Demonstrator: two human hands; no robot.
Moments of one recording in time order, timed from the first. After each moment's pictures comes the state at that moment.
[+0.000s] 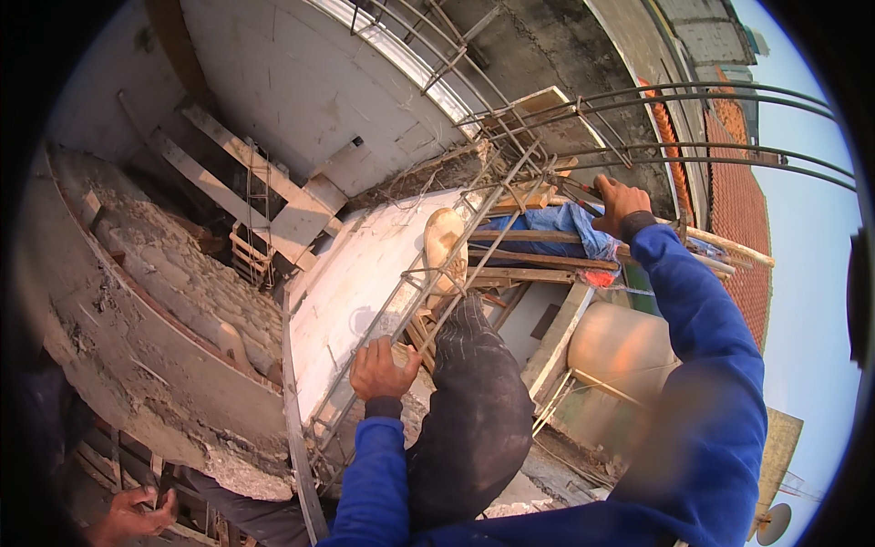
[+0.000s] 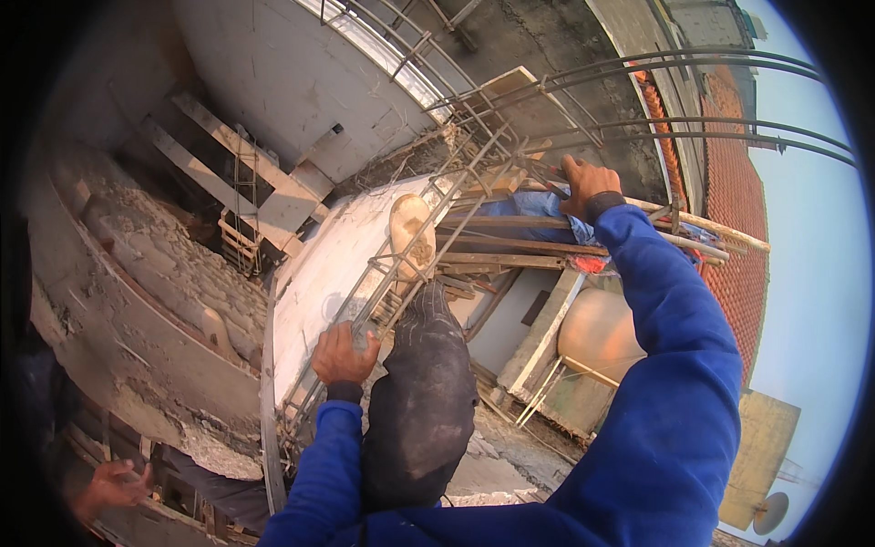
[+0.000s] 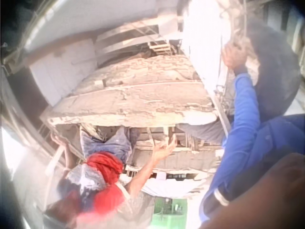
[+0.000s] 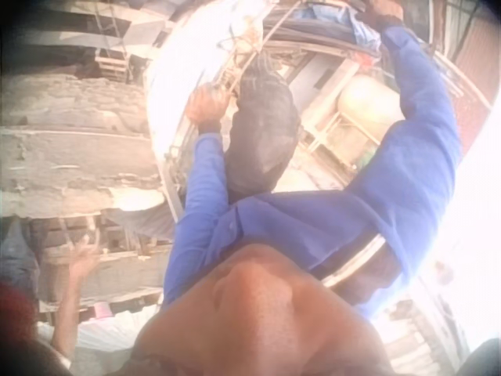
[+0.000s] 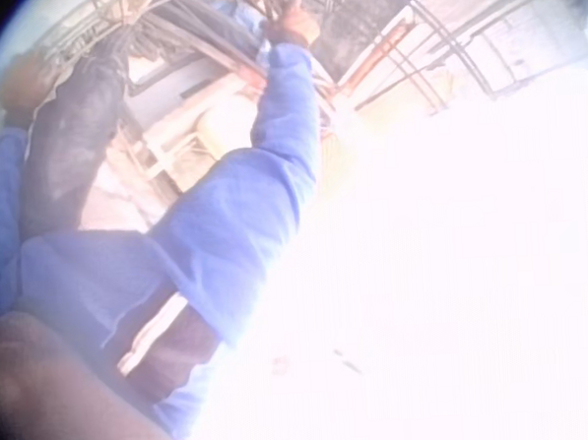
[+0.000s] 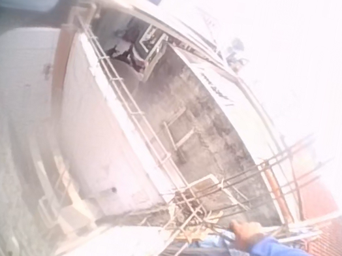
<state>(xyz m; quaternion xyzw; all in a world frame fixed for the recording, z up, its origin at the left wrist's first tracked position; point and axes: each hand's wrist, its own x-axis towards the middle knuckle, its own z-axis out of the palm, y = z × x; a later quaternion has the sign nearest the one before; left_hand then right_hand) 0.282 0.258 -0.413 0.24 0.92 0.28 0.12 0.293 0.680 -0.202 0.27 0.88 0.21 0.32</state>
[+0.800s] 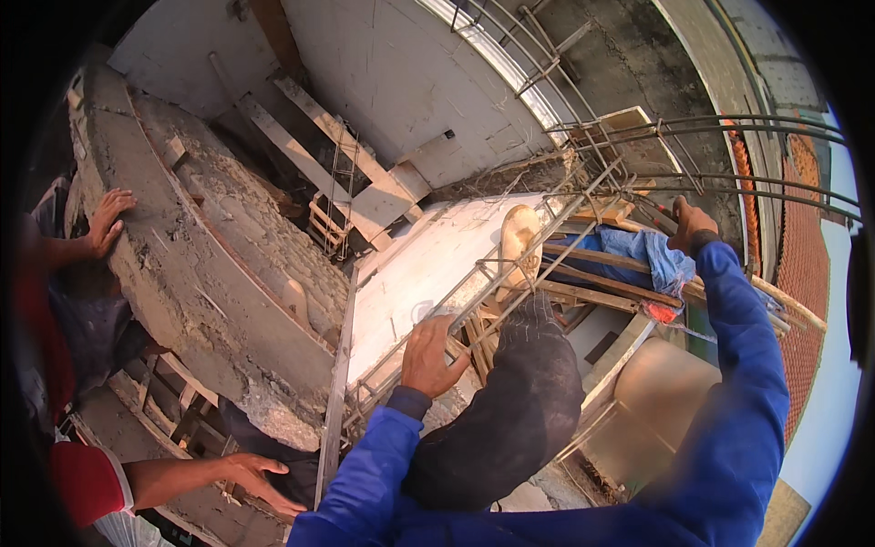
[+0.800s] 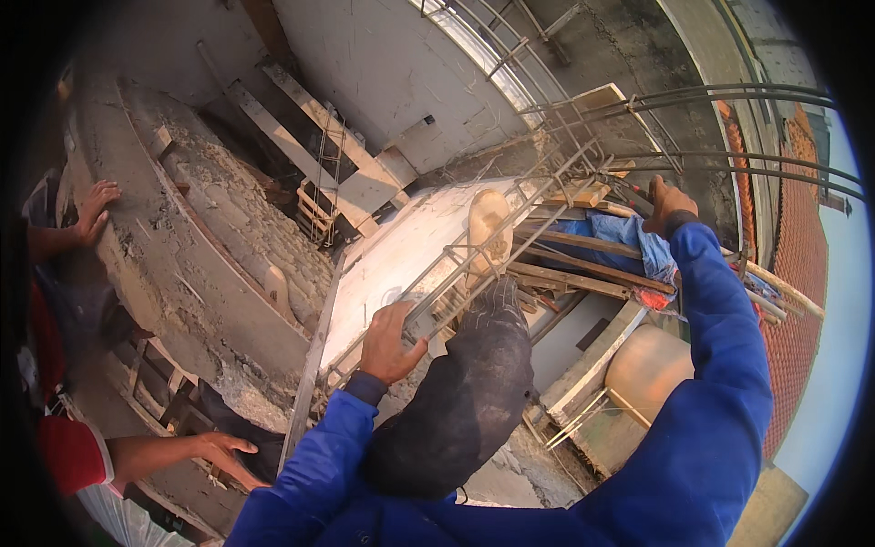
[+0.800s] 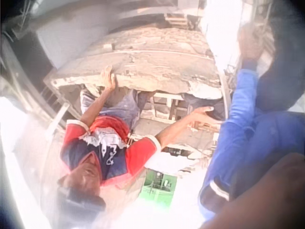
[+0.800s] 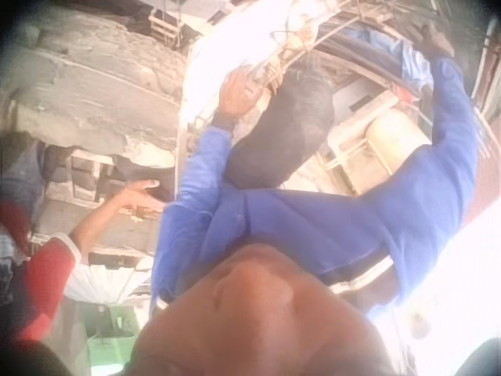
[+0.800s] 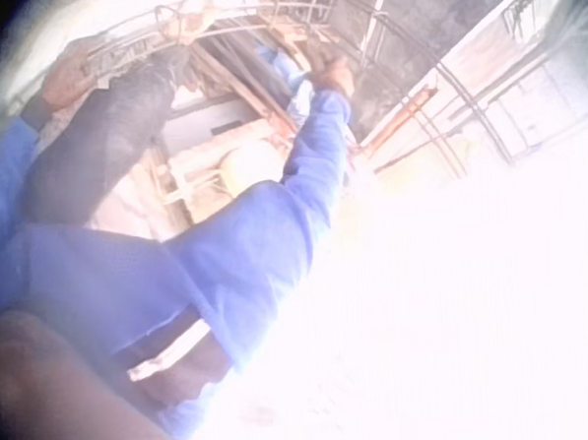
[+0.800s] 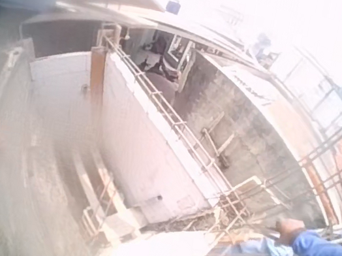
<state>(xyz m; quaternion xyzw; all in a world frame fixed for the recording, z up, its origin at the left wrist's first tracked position) 0.255 0.244 -0.383 0.26 0.85 0.41 0.19 0.295 0.705 -0.207 0.34 0.85 0.13 0.38</state>
